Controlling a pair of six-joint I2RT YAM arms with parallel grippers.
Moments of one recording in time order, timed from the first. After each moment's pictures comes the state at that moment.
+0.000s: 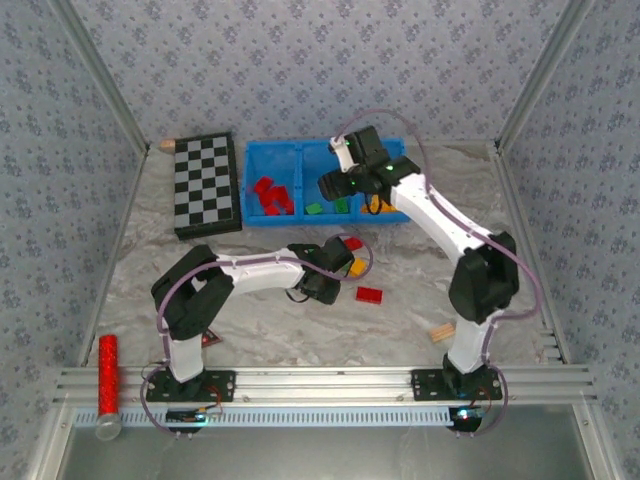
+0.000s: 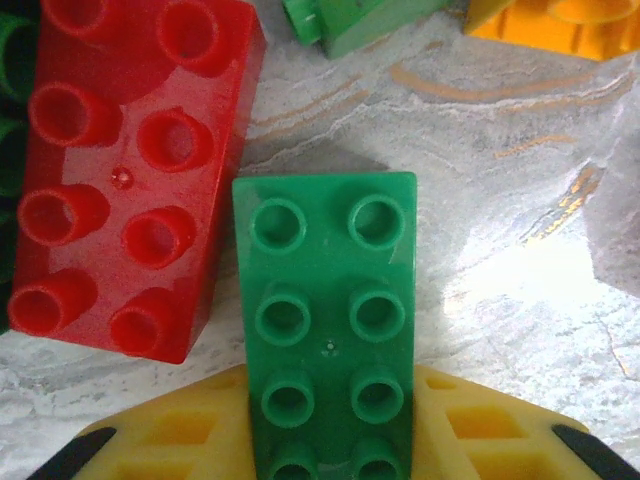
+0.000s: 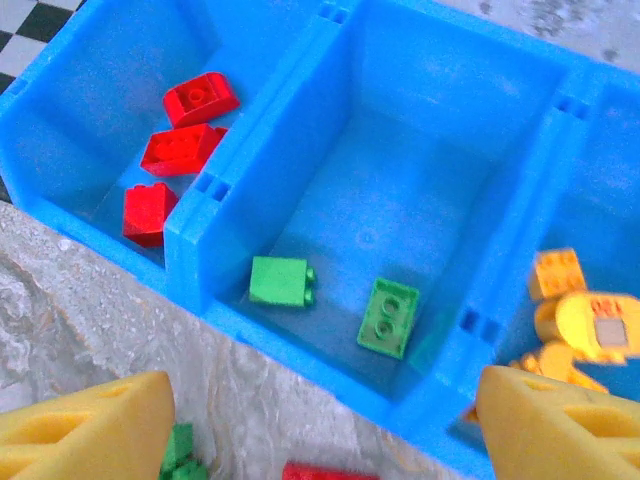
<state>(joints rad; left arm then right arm) -0.99 1.85 1.17 -0.59 -0.07 -0.49 0.53 1.78 1.66 -0.64 -0.02 0.02</state>
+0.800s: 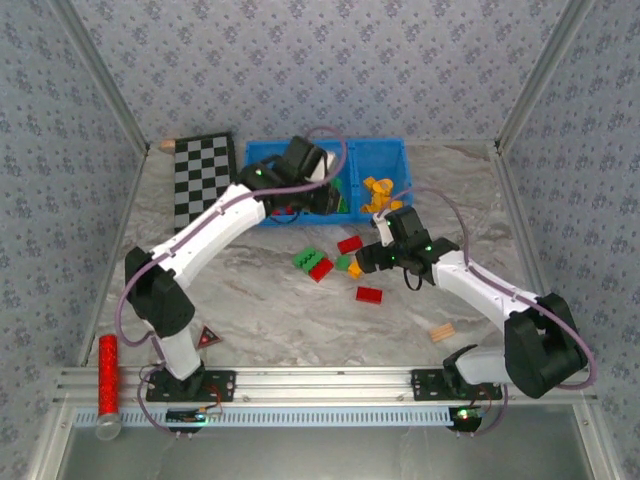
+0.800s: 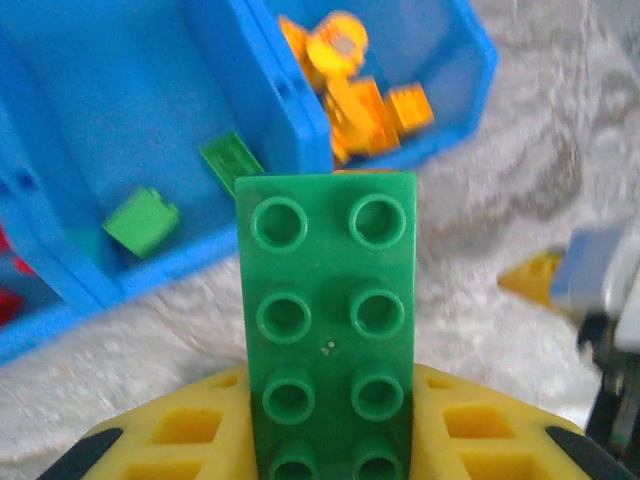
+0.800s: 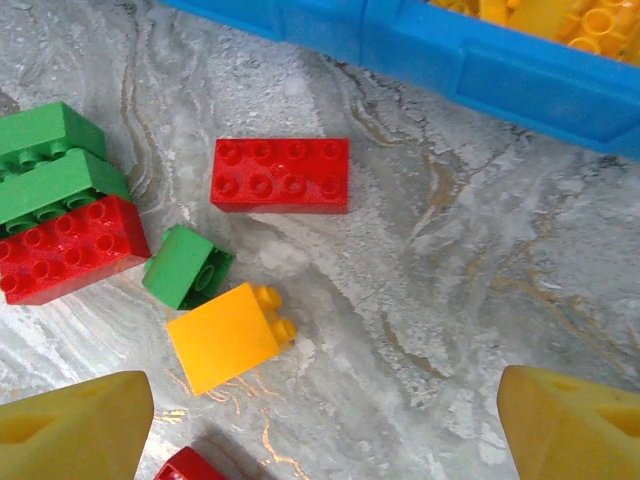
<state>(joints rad) -0.72 1.79 1.82 -0.87 0.04 -0.36 0.49 1.32 0.80 -0.36 -0.04 0.08</state>
